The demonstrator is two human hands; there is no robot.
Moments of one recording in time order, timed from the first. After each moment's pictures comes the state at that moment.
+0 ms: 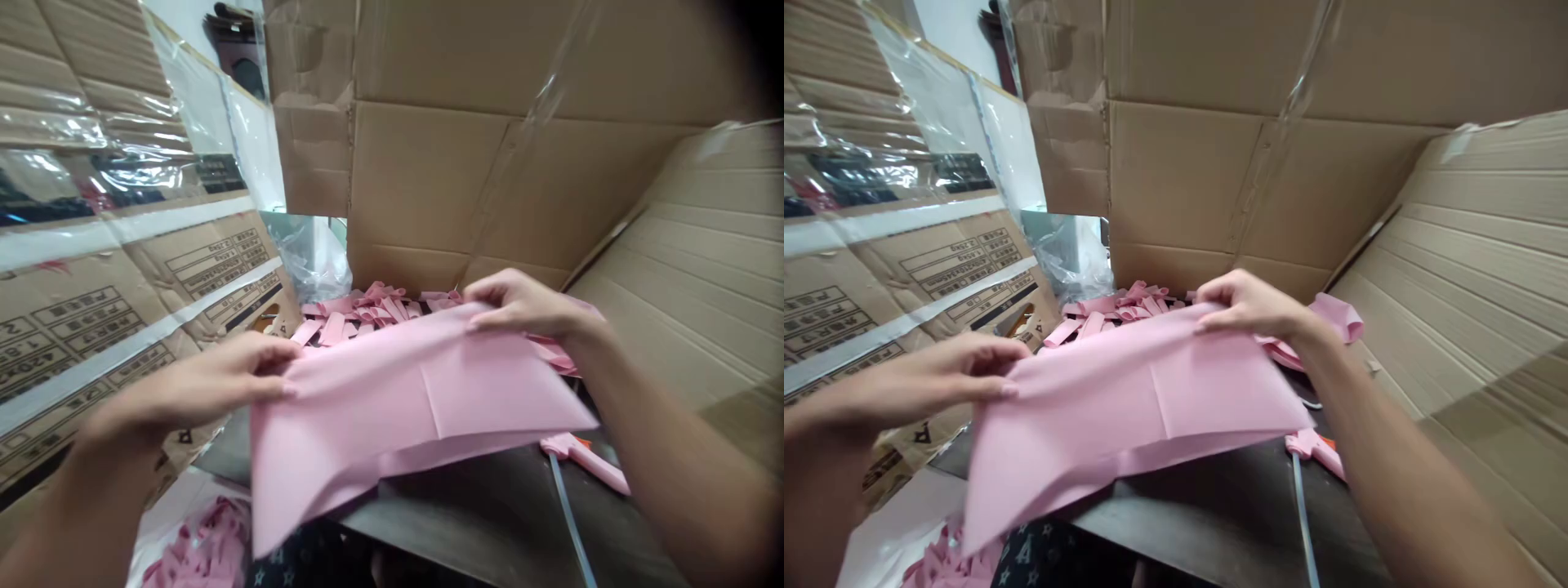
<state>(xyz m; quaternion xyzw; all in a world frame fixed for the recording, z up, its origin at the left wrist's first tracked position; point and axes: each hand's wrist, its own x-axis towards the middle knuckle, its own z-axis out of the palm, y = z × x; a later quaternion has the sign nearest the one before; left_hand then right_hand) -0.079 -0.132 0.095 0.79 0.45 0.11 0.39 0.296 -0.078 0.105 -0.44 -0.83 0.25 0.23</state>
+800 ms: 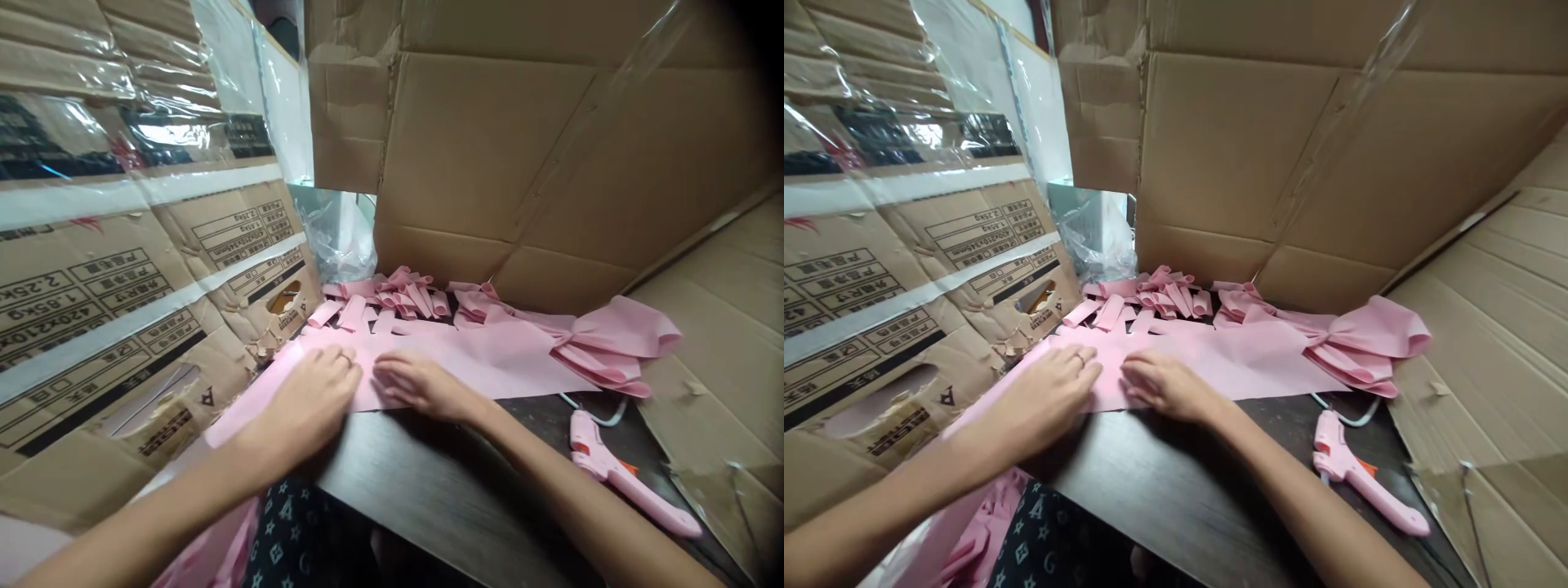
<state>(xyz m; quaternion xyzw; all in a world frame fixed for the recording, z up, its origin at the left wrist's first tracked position) -0.022 -0.137 -0.008 0.89 0.43 0.03 -0.13 0.207 -0.068 -0.051 -0.27 -0.94 0.12 0.20</state>
